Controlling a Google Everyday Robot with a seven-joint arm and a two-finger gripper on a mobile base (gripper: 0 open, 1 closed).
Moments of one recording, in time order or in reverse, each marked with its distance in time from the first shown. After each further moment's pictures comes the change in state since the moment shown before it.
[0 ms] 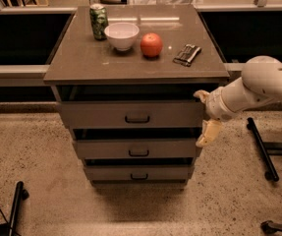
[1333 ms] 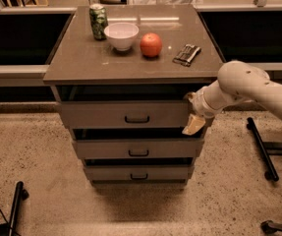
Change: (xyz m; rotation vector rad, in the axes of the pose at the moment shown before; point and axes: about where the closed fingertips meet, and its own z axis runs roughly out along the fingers) arm 0.006 -0.040 0.058 0.046 0.073 -0.008
